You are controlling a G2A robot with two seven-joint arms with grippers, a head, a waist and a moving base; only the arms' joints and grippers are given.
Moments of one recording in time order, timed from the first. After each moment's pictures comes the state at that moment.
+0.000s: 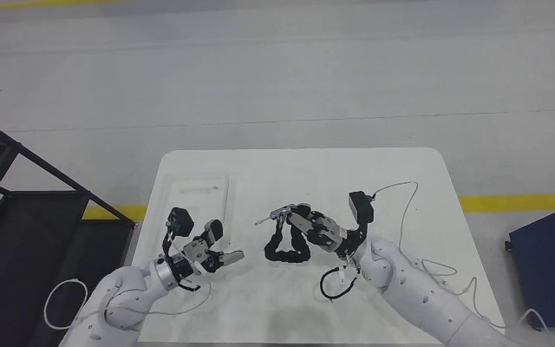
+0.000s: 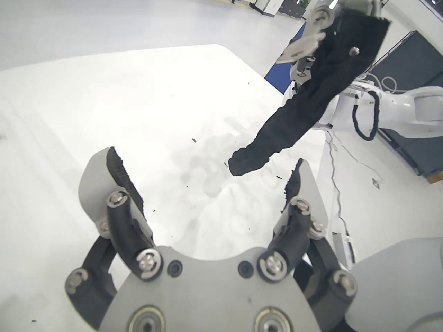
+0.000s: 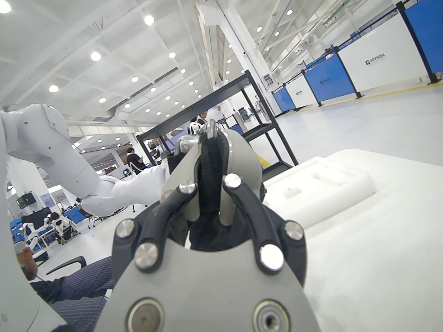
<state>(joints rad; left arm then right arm) 1.66 -0.96 -1.51 -1.78 0.50 -0.71 -0.44 -0.99 -1.15 0.64 -1.28 -0.59 -1.01 -0.50</state>
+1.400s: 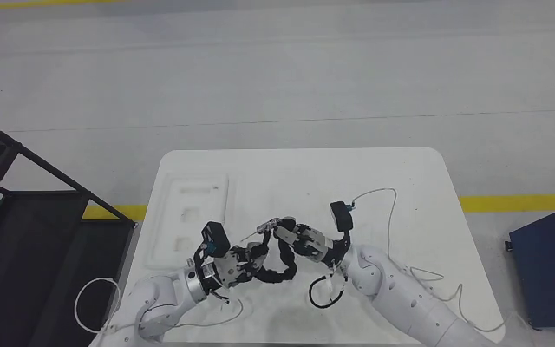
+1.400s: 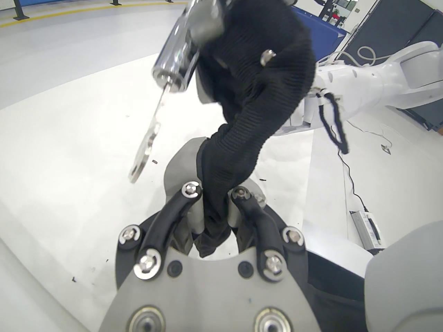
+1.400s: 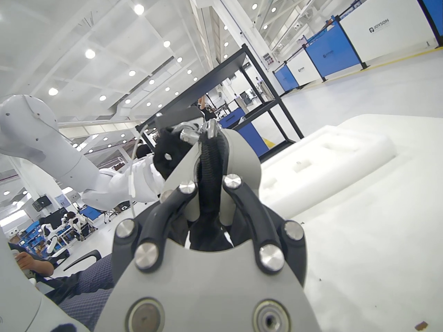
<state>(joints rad) 1.69 -0.99 -1.37 -1.91 0.89 -0.72 -0.13 -1.02 -1.22 0.62 -1.20 -0.54 -1.01 -0.36</state>
